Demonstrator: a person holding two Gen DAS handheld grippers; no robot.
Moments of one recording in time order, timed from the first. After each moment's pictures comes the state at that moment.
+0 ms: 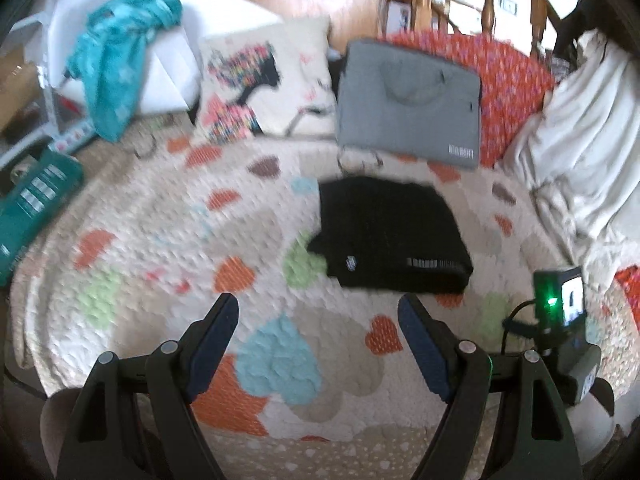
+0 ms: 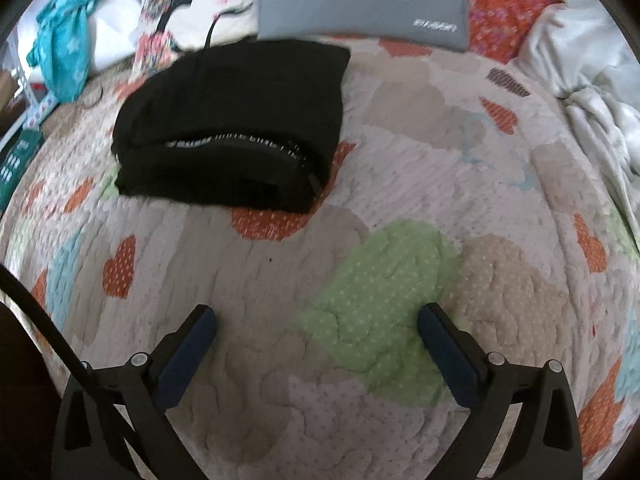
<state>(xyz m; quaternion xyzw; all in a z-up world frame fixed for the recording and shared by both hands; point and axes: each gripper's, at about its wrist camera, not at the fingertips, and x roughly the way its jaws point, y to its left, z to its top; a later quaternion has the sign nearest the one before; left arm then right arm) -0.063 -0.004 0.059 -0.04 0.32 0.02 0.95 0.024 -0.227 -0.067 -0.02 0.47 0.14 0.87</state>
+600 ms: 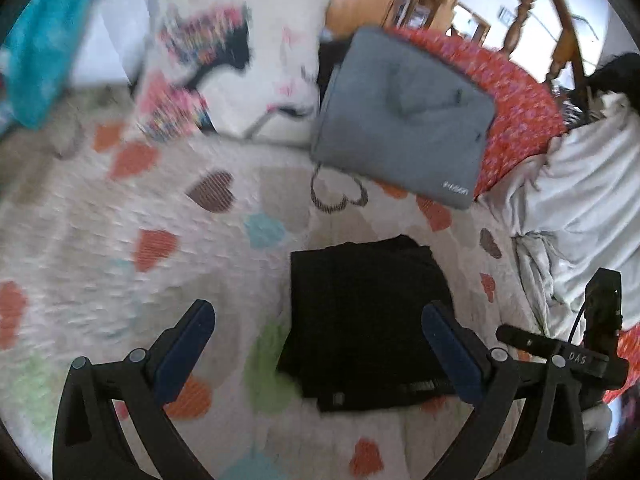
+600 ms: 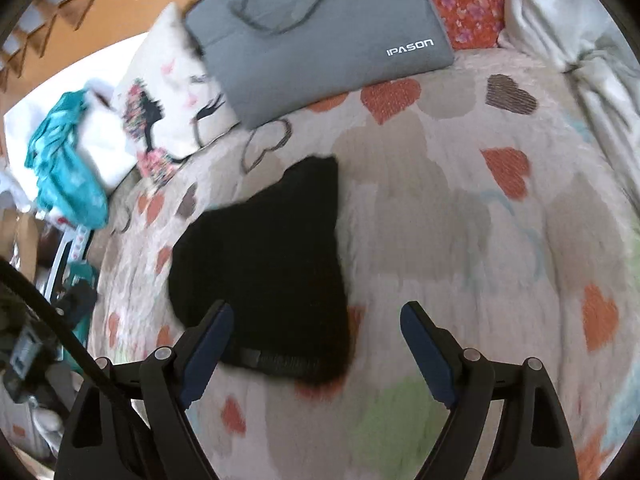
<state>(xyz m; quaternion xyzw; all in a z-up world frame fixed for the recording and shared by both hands) 0.133 0.042 0.057 -0.13 0.39 -0.08 0.91 0.137 -0.273 0.022 0.19 0.47 0.17 0.85</state>
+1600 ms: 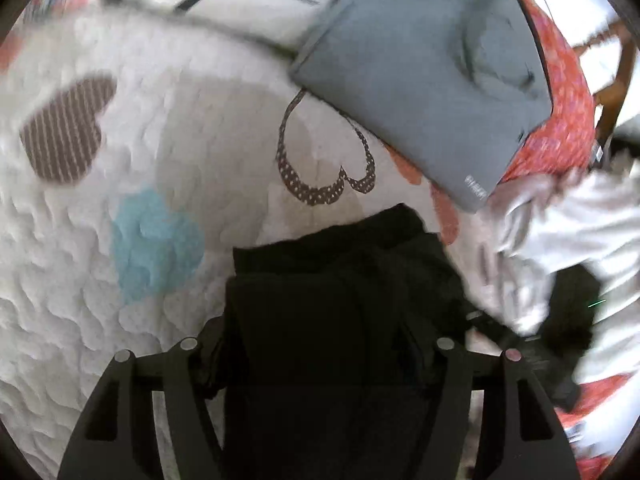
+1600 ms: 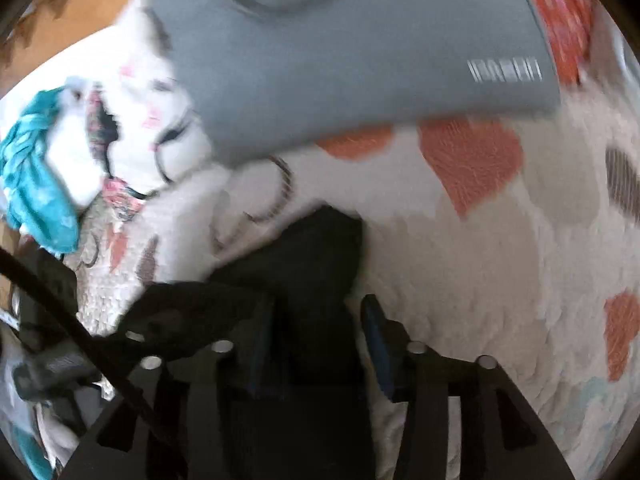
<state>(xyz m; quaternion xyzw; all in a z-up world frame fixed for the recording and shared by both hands) 0.300 0.036 -0.044 -0.28 0.50 -0.19 0.80 0.289 -0.216 -0.021 0.17 0.46 0.19 0.85</state>
